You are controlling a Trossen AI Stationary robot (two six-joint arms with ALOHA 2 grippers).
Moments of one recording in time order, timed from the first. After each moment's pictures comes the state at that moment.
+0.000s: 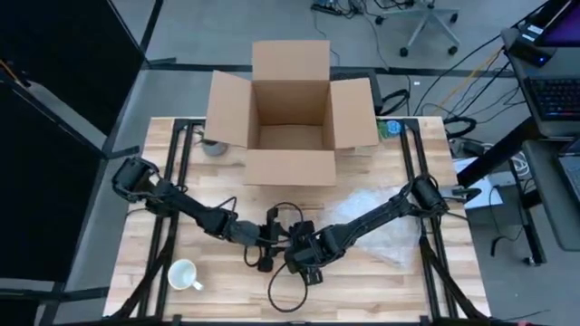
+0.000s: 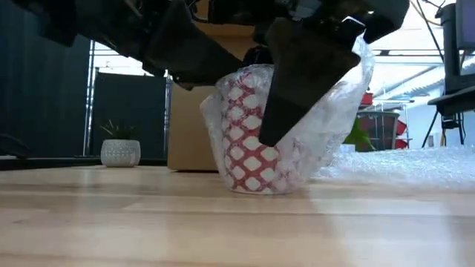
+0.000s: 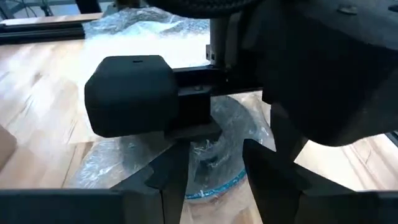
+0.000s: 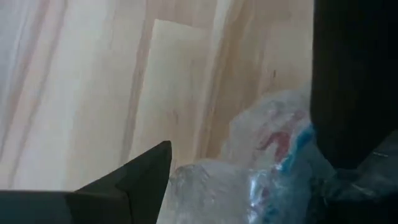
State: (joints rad) left arm -0.37 1.74 0.77 0.53 -0.23 -0.07; right arm 0.40 2.09 1.61 -0.72 0.15 0.21
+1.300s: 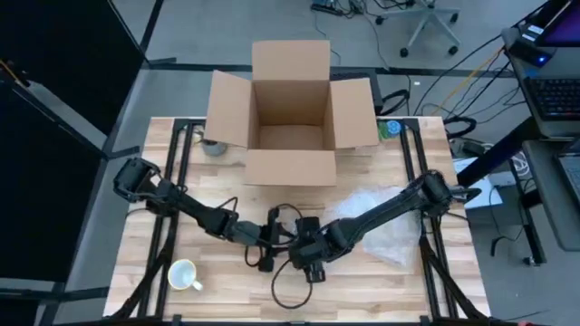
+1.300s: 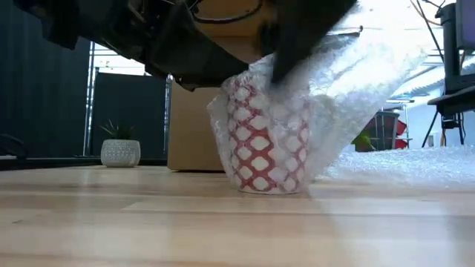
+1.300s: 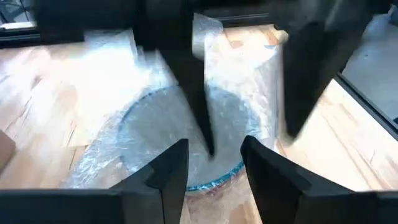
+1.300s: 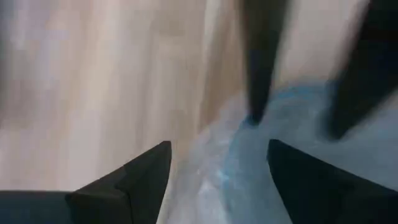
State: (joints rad) left arm -0.37 1.75 0.76 0.55 -0.23 -0.06; right arm 0.41 1.93 1.61 -0.77 0.15 0.29
